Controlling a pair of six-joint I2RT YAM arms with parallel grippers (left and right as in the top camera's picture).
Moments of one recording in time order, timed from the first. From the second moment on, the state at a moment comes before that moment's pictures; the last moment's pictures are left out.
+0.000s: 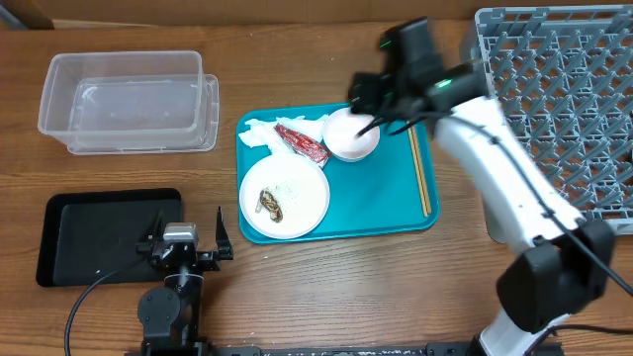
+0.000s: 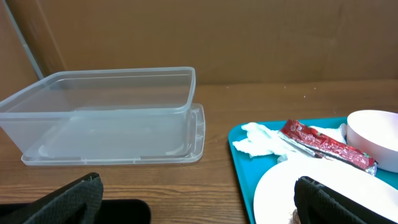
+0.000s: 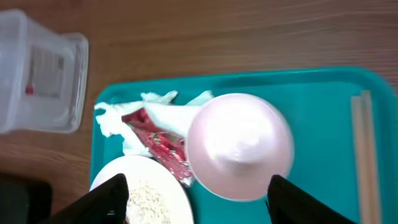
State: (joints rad) left arm 0.03 0.01 0.01 -0.08 0.00 0.03; right arm 0.43 1.85 1.69 -0.80 -0.09 0.46
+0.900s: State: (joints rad) left arm 0.03 0.01 0.01 -0.08 0.00 0.03; right arm 0.59 2.11 1.65 -1.00 0.10 0.23
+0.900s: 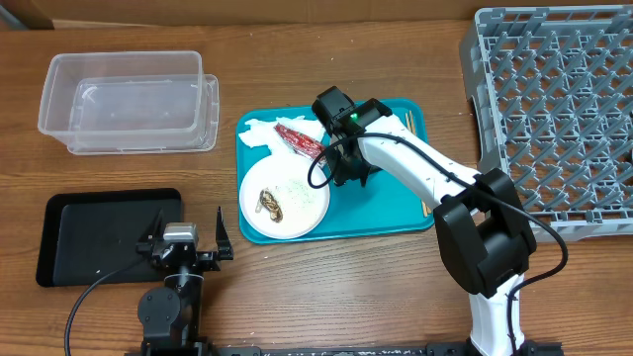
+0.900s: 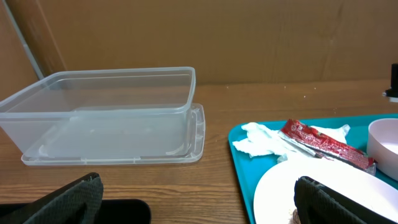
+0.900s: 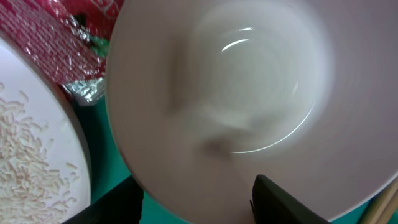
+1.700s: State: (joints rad) left arm 0.03 0.01 0.01 -0.08 0.00 0.03; right arm 0.65 2.11 1.65 -0.93 0.07 0.17
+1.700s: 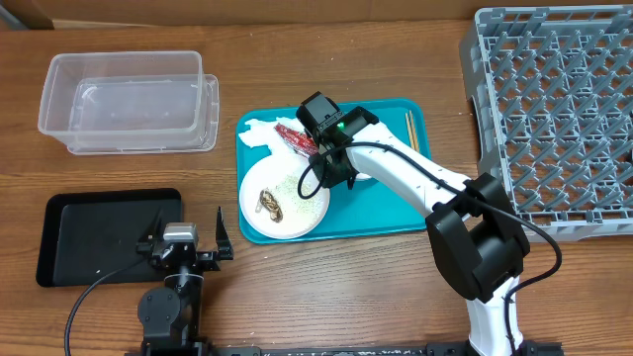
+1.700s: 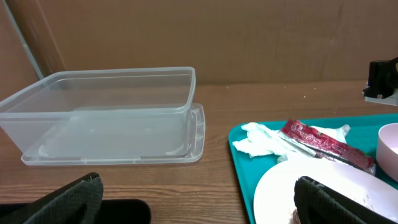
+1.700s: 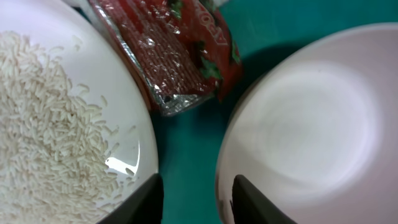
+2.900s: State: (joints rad) left arm 0.03 0.01 0.01 -0.08 0.00 0.03; right arm 0.59 2.14 1.88 -1.08 0.13 0.17
